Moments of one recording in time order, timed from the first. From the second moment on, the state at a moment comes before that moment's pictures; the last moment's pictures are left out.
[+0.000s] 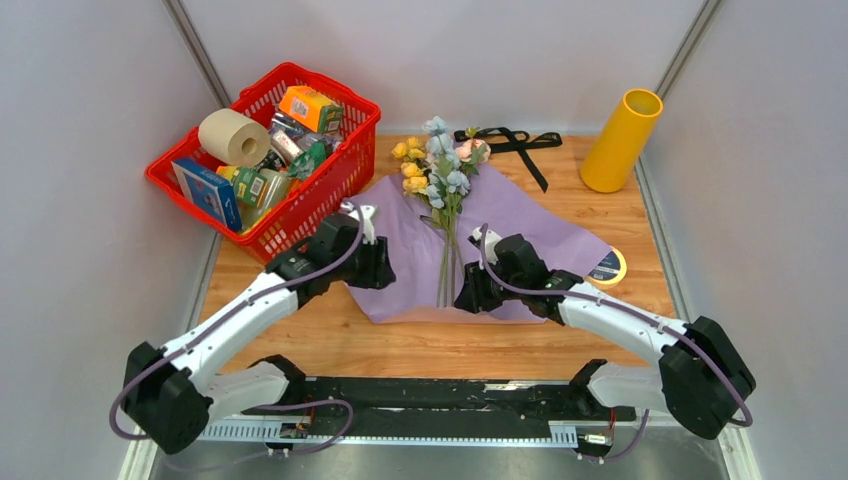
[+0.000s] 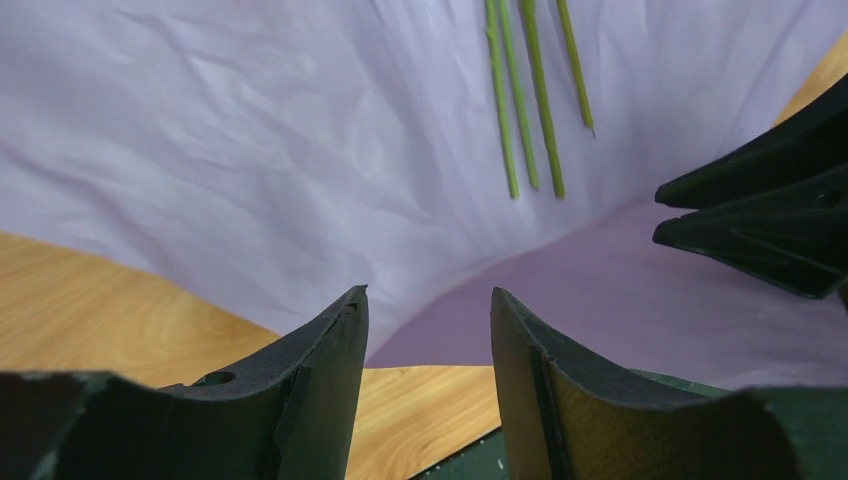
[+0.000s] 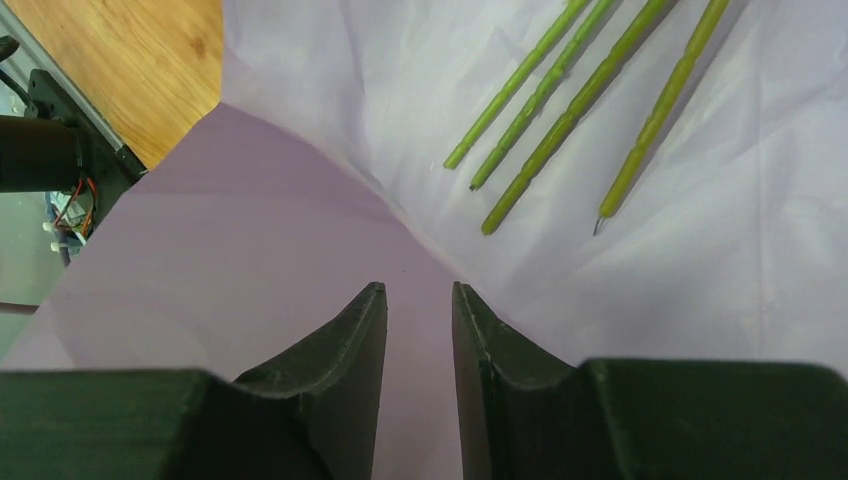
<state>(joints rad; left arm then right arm) -0.56 1.04 0.82 -0.52 0.11 -0.44 0.70 1.22 0.64 -0.15 -0.34 0.39</state>
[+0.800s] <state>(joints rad) -0.92 1.16 0.52 -0.29 0.06 -0.72 0.77 0.96 0.43 -0.18 -0.09 0.76</state>
